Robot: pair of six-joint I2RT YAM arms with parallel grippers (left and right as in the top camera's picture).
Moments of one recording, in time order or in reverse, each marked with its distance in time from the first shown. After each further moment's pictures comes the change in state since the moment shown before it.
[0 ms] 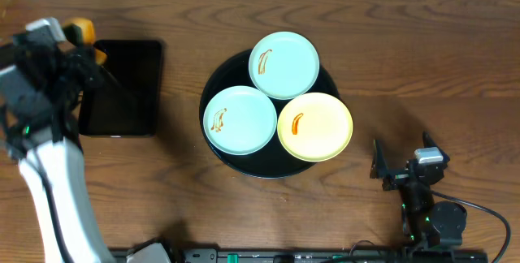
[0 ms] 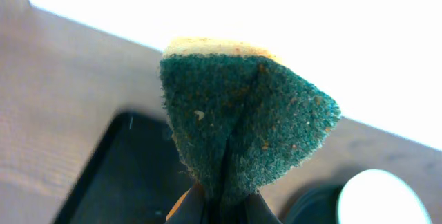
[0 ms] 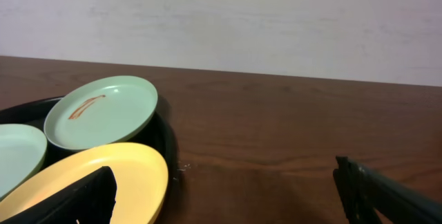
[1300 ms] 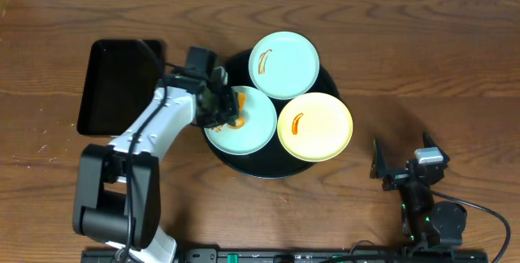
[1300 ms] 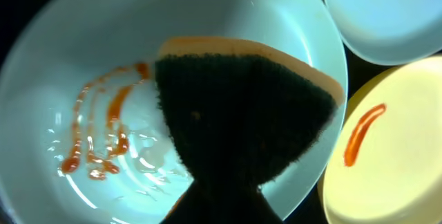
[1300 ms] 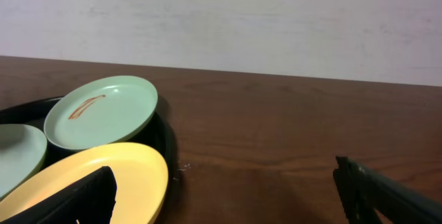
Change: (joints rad) left arm -0.717 0.500 -0.014 -0.343 -0.119 -0.314; right arm 0.000 0.000 0.000 0.000 0.000 0.000
